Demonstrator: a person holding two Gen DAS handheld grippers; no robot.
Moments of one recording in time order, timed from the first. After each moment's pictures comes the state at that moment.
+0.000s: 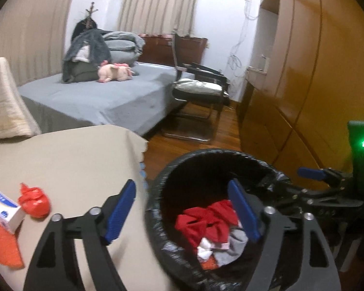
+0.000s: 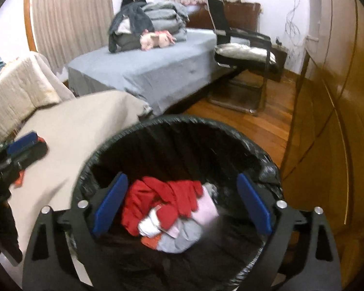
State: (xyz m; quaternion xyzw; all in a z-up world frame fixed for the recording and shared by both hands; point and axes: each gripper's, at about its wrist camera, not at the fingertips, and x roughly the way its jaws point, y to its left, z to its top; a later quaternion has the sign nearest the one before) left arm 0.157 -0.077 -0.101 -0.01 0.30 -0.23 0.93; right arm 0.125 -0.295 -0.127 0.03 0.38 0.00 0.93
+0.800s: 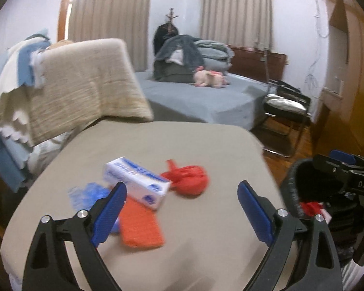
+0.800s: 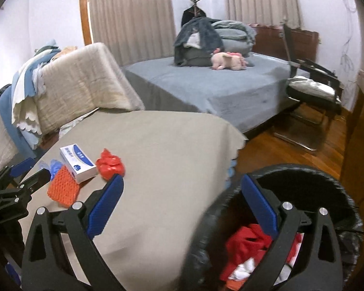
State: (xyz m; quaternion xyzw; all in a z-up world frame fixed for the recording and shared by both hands) left arm 0.126 0.124 -0.107 -0.03 0.29 0.01 0.96; right arm 0.181 -0.117 -0.114 0.00 0.33 0.15 0.93
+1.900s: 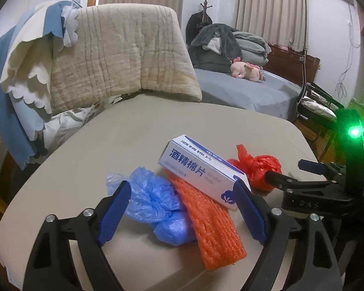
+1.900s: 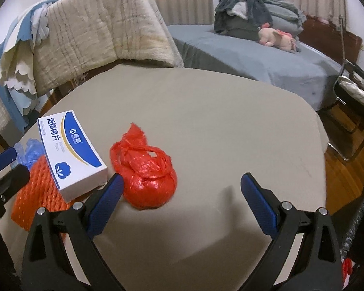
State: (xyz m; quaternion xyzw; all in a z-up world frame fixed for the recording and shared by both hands) left arm 0.158 0.203 -0.161 -0.07 0.32 0.08 0.94; right arm 0.278 0.034 -0.207 -0.07 0.40 0.22 0.89
